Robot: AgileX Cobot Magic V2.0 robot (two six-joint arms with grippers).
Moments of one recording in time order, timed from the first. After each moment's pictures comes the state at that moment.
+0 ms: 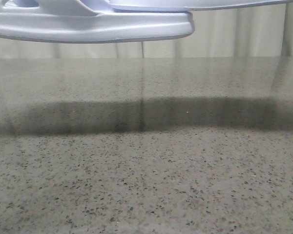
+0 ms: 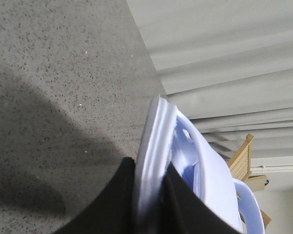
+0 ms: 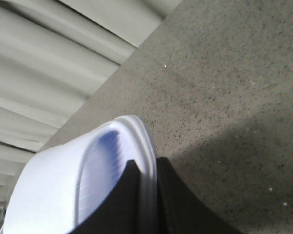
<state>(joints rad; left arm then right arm) -0.08 0.86 -0.44 -1.72 0.63 0.55 0.14 0.73 -0.64 0.60 0.36 0.28</state>
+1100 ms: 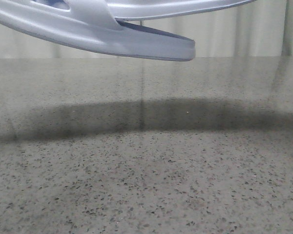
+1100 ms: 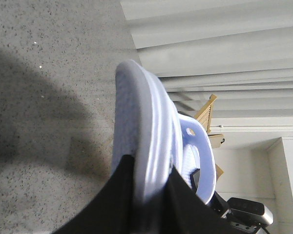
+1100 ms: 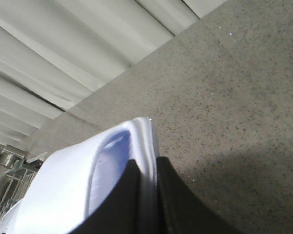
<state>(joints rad) -0.07 0.86 -0.44 -1.73 0.85 0.46 0.50 0.89 -0.64 0.57 0.06 0.21</state>
